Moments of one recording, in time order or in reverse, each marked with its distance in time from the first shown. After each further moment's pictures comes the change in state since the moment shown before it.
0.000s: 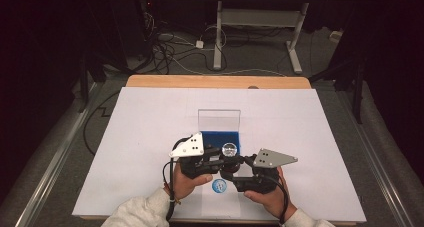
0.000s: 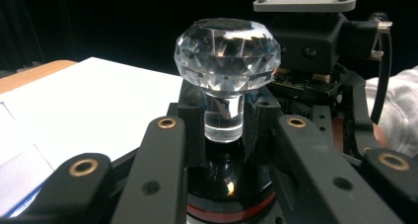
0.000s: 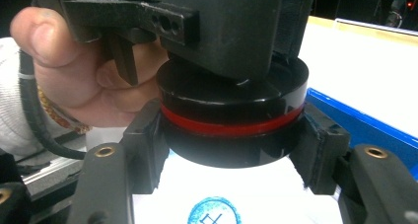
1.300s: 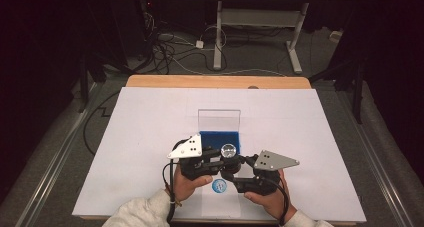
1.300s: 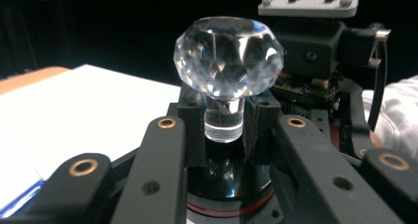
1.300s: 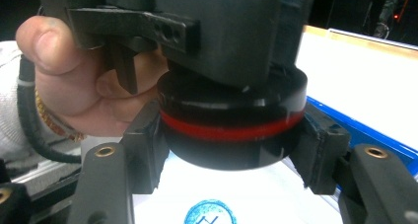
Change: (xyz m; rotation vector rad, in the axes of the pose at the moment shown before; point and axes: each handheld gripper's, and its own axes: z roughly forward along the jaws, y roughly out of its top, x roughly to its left) left arm -0.003 -0.005 0.002 -0.023 -0.028 -0.012; right arm 0.005 0.001 -0.003 -0.017 -0.031 -0.036
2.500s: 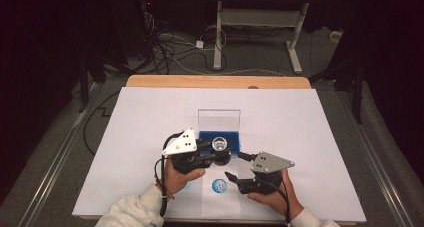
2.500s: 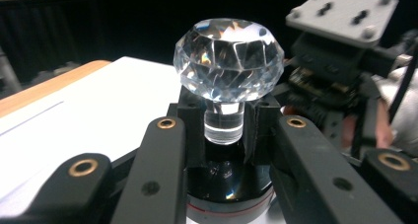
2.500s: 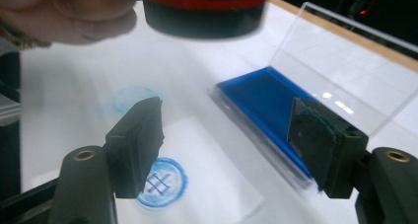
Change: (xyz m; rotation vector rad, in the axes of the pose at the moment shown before) left arm 0.010 0.016 -0.025 0.076 0.166 0.092; right arm -0.007 -0.005 -0.003 0.134 -0.121 -0.152
